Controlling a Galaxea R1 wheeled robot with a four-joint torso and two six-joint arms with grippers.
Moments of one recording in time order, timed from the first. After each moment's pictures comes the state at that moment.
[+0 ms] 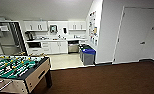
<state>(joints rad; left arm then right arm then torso) 1.42 2.89 -2.60 0.16 0.00 -0.18 -1.46 3.01 -2.71 0.15 0.03 -0.04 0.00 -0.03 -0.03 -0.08</state>
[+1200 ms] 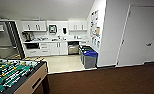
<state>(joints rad) 1.41 2.89 -2.61 0.16 0.00 -0.18 -1.45 3.02 -2.71 0.14 0.03 -0.04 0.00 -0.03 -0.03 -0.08</state>
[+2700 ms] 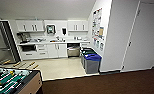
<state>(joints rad) 1.41 2.89 -2.60 0.16 -0.02 -0.18 -1.45 3.02 -2.71 0.14 0.02 -0.04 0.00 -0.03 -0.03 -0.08</state>
